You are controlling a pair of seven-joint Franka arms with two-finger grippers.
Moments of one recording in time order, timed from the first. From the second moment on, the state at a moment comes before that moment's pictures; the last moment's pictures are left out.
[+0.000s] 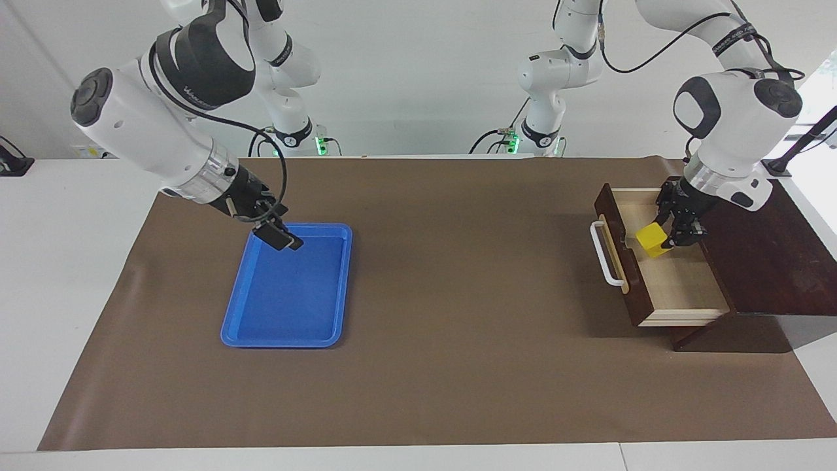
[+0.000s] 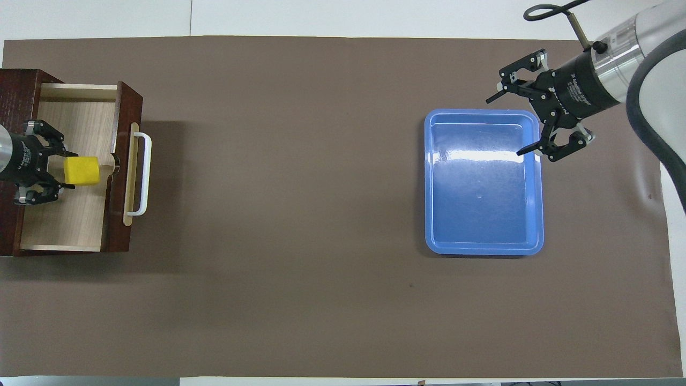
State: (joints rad) left arm 0.11 0.04 -0.04 -1.93 0.03 2.00 -1.39; right arm 0.00 0.29 0.06 -1.34 0.36 1.52 1.02
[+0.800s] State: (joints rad) left arm -0.04 0.03 -0.05 -1.80 0.07 1.79 -1.44; right arm -0.10 0.08 0.05 -1.43 -0.01 1.41 0.00
